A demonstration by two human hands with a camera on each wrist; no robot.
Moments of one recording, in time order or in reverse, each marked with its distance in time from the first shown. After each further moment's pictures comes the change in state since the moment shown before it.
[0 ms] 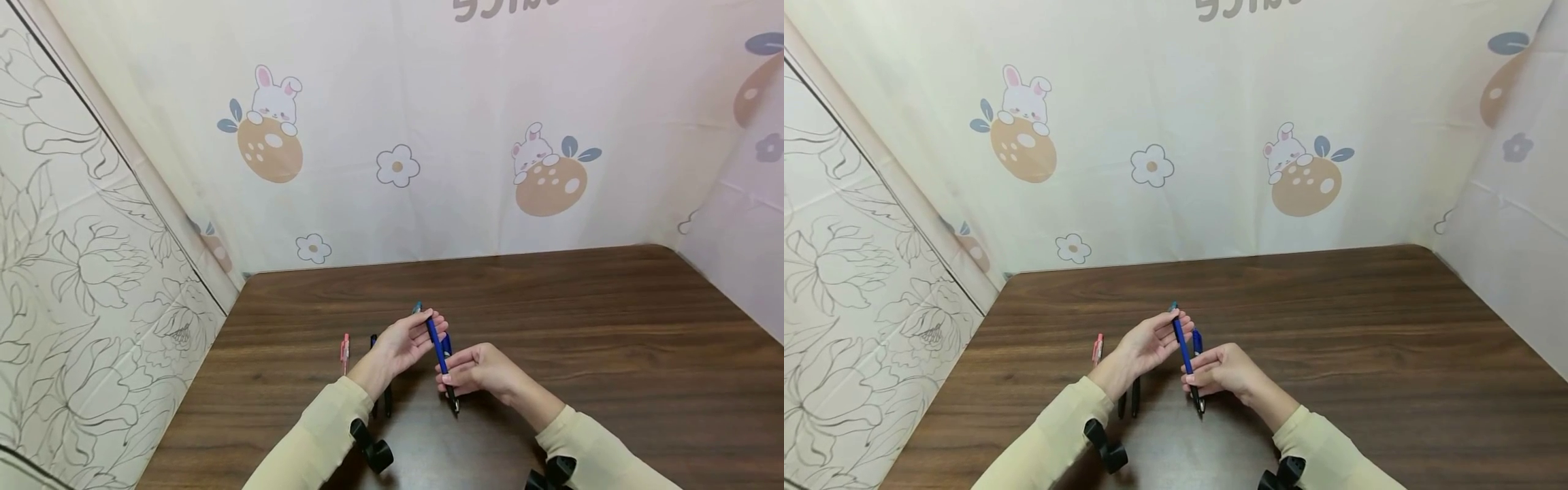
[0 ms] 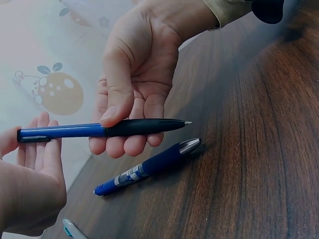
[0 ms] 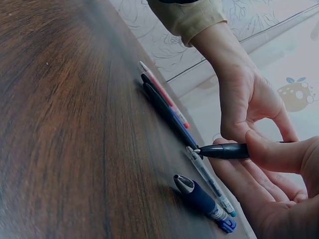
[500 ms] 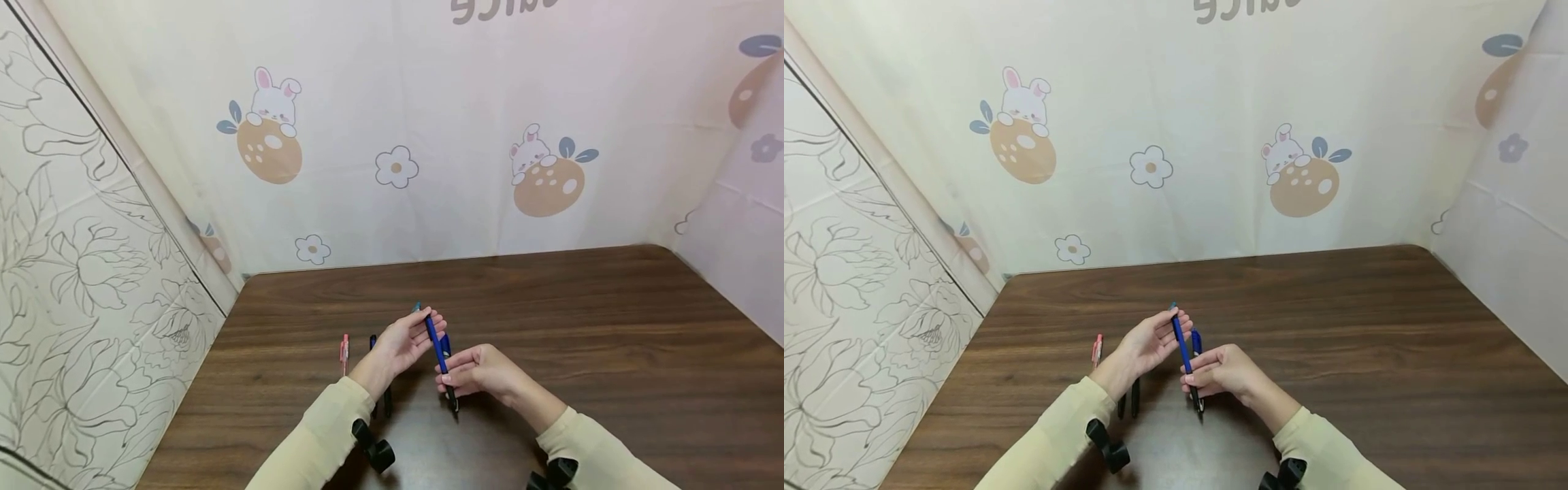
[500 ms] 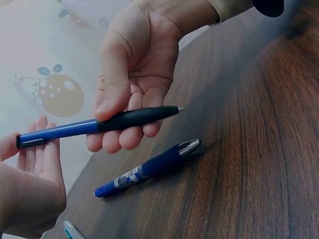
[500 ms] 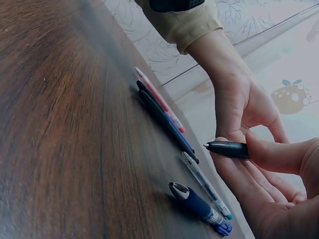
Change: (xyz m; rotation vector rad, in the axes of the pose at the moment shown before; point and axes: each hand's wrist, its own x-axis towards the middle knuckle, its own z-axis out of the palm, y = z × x) left_hand 0.002 -0.002 0.002 0.034 0.000 0.035; right_hand -0.005 -0.002 0.001 0.000 0.001 0.007
